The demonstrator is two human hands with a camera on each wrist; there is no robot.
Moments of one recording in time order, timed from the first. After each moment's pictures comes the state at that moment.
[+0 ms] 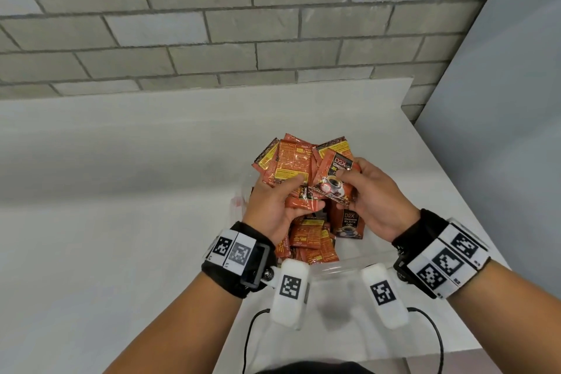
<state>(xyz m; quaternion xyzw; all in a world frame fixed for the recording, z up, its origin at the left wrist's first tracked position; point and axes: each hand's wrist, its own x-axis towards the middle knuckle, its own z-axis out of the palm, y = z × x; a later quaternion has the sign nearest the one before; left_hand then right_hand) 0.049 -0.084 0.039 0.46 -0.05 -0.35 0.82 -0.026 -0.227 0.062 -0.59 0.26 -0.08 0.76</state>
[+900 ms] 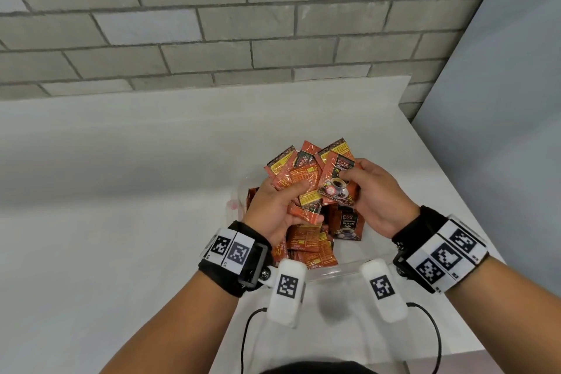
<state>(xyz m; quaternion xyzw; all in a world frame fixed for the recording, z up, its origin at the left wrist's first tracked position) 0.056 -0.091 0.035 0.49 -0.05 -0.39 0.77 -0.019 -0.240 0.055 -0.58 0.29 -0.07 0.76</state>
